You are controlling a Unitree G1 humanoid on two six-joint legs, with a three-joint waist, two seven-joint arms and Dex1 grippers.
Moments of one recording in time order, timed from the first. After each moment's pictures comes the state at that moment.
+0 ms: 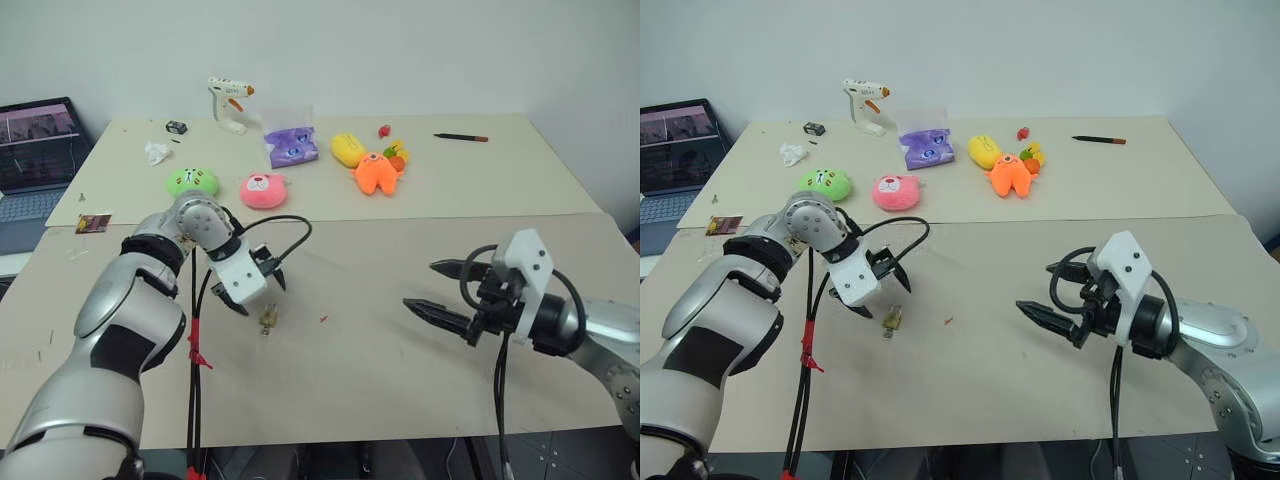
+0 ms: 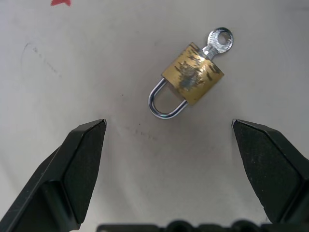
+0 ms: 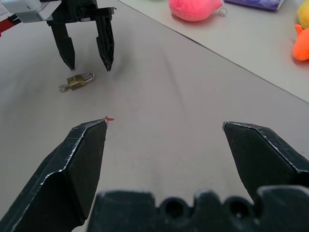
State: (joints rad) left arm -1.25 0.54 -0.73 1.30 0.12 -1.25 -1.61; right arm -0.08 -0.82 -0.29 -0.68 0.73 0.84 0.69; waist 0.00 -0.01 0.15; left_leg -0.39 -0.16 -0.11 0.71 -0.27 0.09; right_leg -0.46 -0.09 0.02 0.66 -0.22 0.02
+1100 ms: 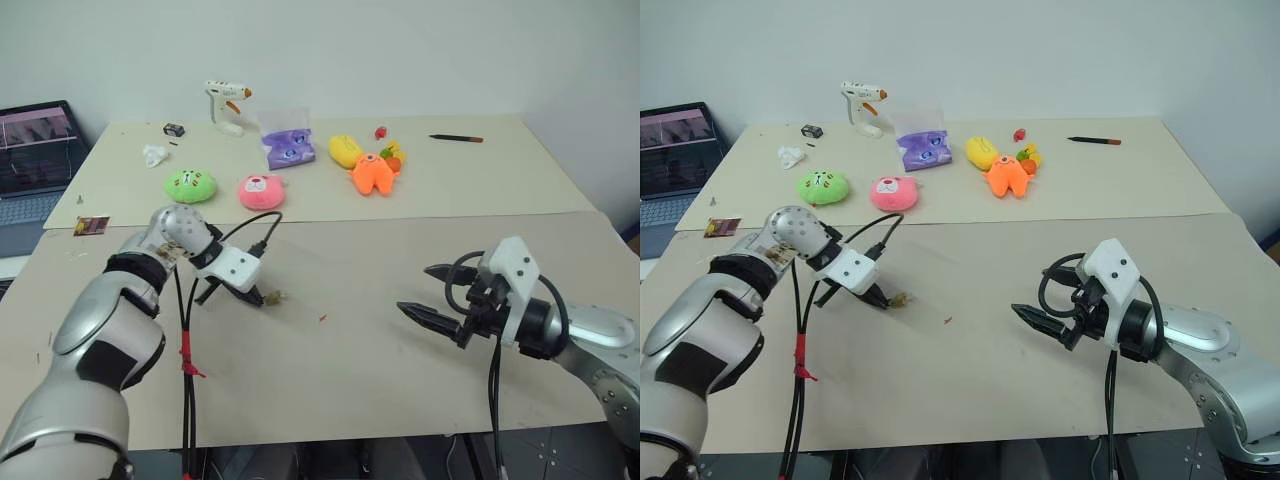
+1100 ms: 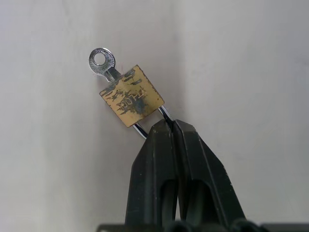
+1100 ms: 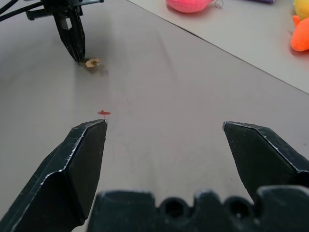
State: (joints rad) left arm -1.05 0.78 -0.83 1.01 -0.27 -0.59 -1.61; right arm -0.10 -0.81 -0.20 -0.65 0.68 0.79 0.68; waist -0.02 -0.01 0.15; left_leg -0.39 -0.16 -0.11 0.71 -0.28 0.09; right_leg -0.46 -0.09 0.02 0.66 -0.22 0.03
